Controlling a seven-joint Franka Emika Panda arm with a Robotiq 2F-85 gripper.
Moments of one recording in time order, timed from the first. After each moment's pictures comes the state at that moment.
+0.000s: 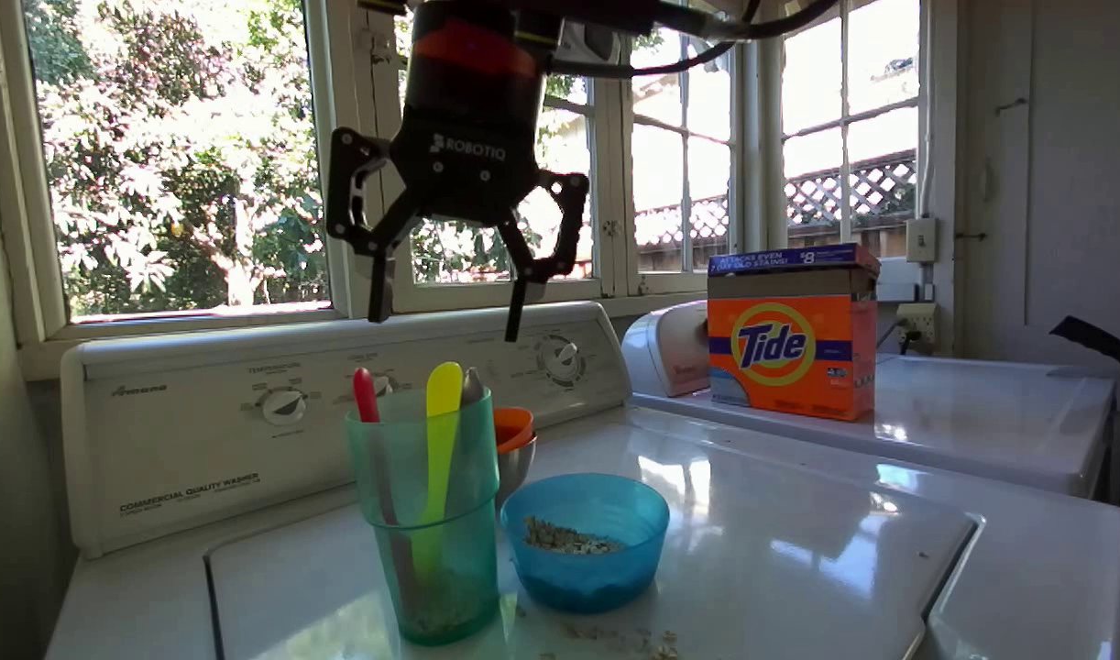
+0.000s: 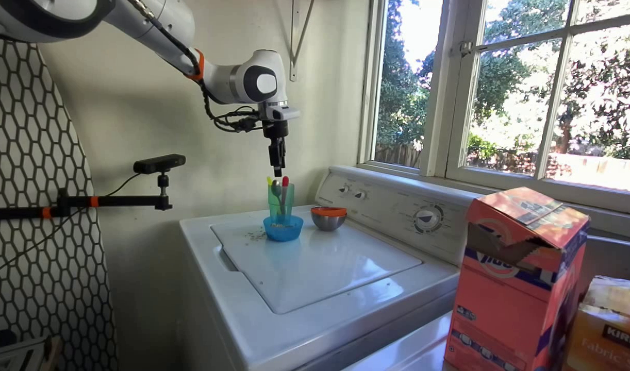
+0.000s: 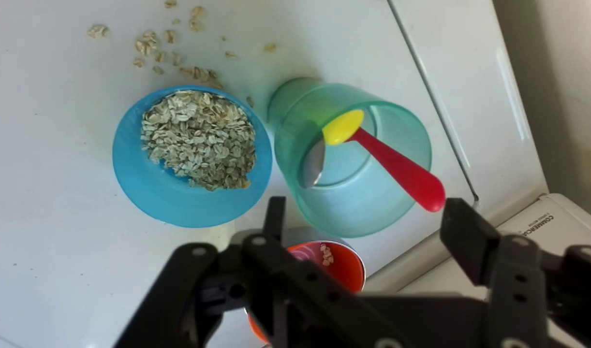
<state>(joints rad) 0.26 0.24 0.20 -1.64 -0.07 2.13 1.06</state>
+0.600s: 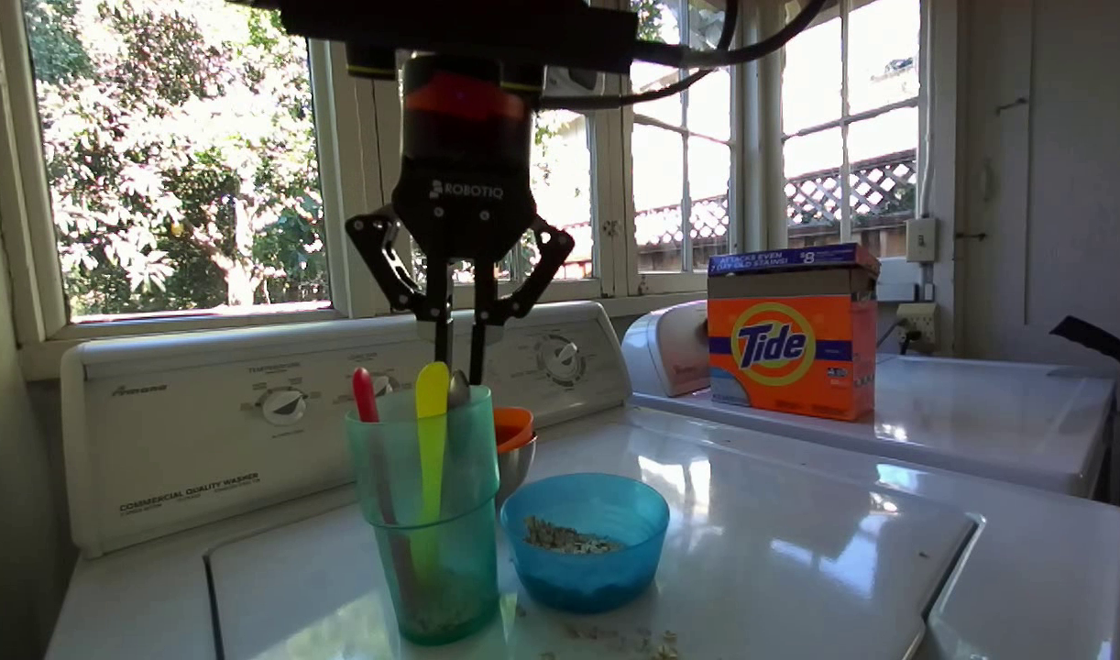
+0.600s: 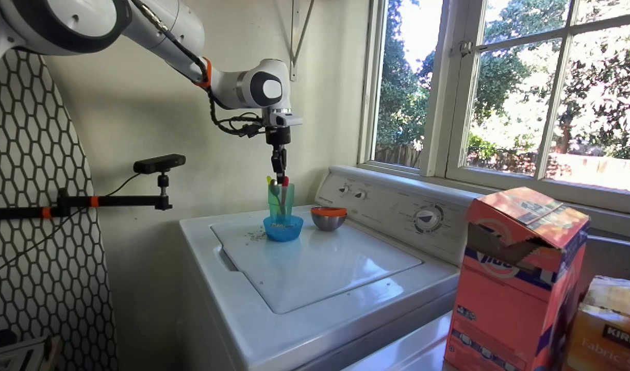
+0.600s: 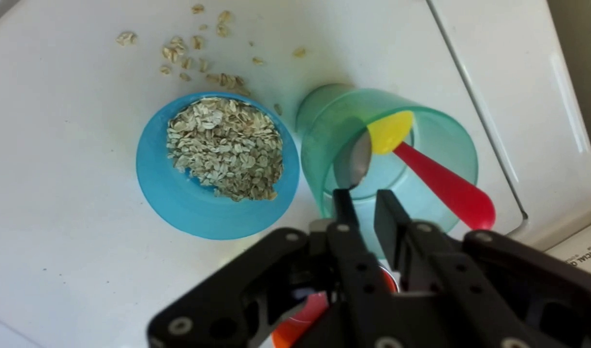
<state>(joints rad) 0.29 0.31 0.16 -1.56 -0.10 2.03 1.08</state>
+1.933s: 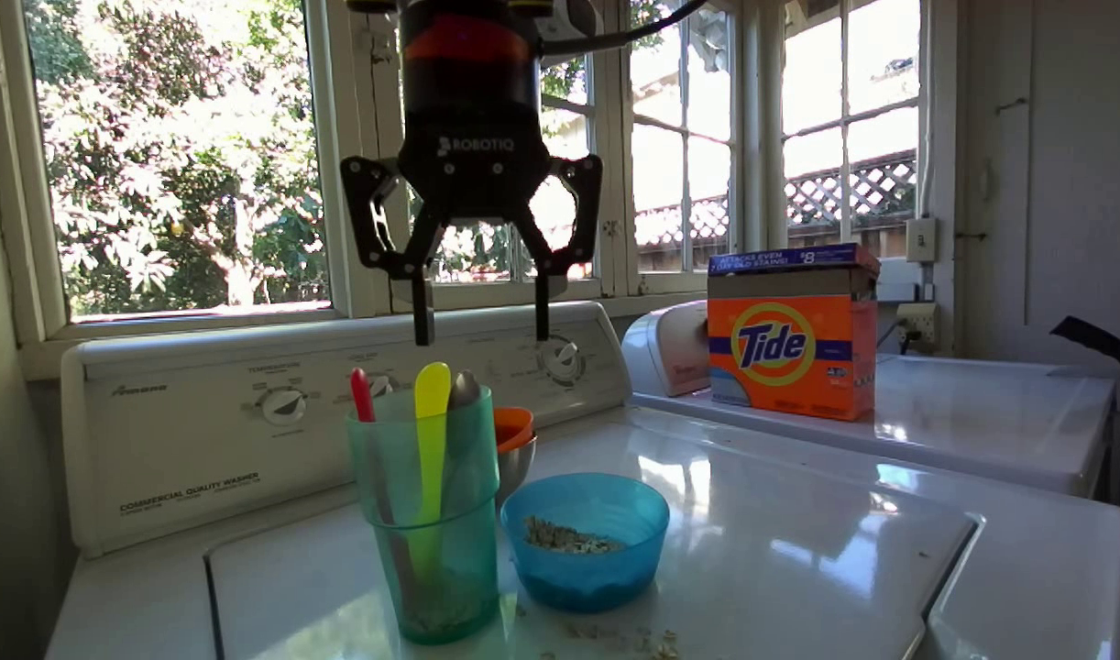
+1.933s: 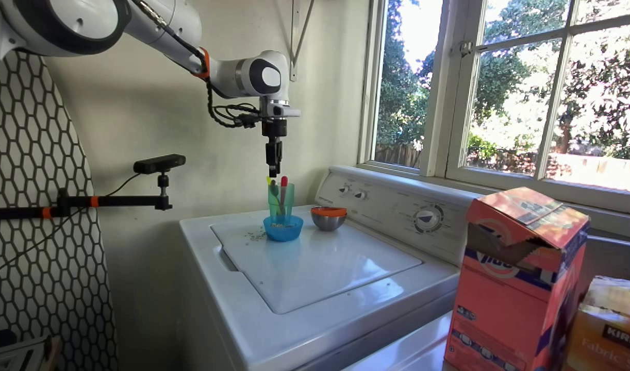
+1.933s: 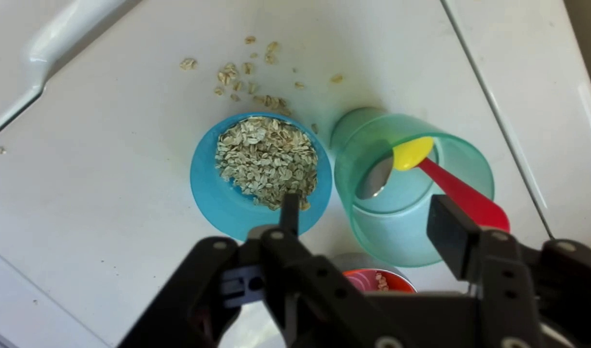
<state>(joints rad) 0.32 0.31 0.15 -1.48 -0.10 1.84 1.08</state>
